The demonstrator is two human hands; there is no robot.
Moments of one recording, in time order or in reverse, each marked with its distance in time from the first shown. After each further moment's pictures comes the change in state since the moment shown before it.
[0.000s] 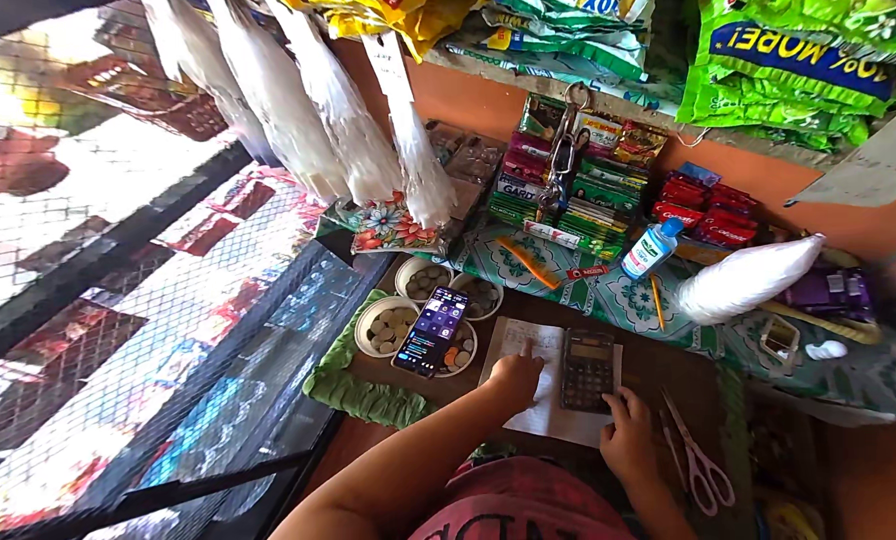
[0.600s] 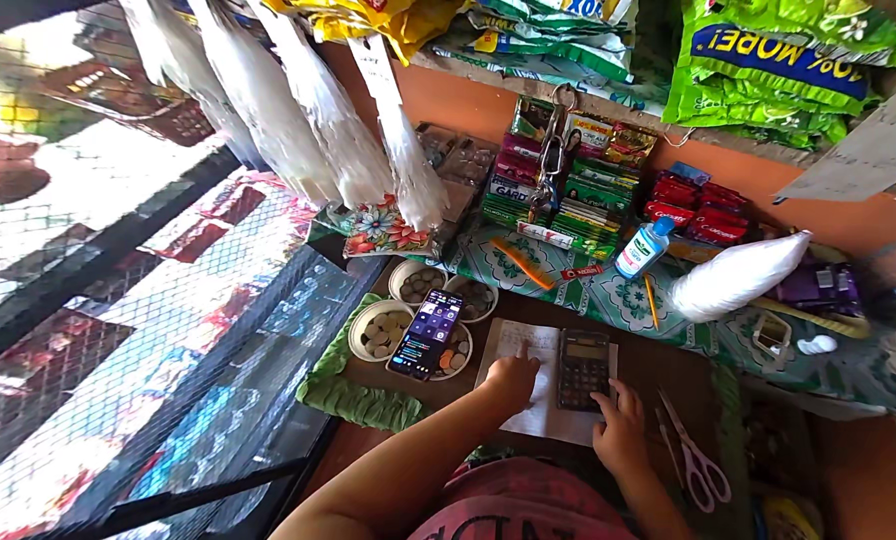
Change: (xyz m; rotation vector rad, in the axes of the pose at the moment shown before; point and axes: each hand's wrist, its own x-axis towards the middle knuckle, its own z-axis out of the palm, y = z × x) left_hand -0.002 0.002 -0.001 0.007 -0.004 -0.009; right_hand 0.009 -0.017 -0.008 0.006 -0.002 -0.029
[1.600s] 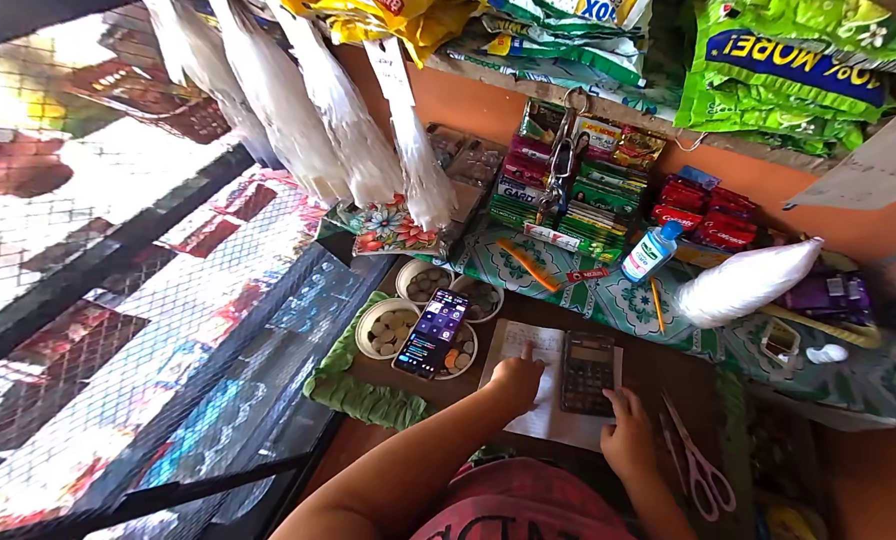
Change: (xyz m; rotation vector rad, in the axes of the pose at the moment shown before) left_hand 0.004 -0.002 0.005 -0.019 0.028 0.010; right_hand 0.002 0.006 -0.006 0.028 -0.064 0.085
